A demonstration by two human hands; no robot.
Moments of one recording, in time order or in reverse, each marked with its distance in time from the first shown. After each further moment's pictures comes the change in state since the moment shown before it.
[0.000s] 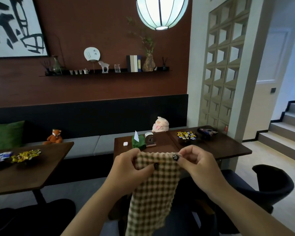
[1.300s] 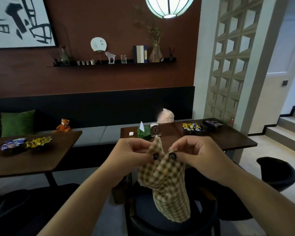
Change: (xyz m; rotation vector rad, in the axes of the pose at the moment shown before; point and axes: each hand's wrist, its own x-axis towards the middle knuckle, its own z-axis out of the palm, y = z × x) left_hand -0.030 0.028 -0.023 -0.413 -0.176 -0.208; right_hand -0.023 -0.038 -0.005 0.025 -0.396 -0.174
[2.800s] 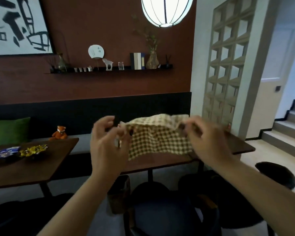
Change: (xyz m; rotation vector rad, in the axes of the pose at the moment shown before) left_hand 0.038 -0.027 -0.044 0.843 0.683 0.691; right_hand 0.045 0.012 -0.023 -0.713 0.410 -0.374
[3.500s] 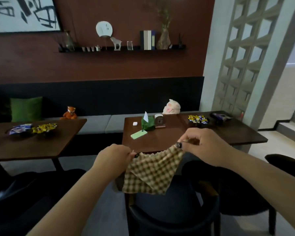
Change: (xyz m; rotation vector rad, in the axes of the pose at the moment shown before) left_hand -0.045 -0.001 0.025 0.383 -0.833 -0.249; right_hand -0.027 0.032 0.010 0.205 -0.582 0.206
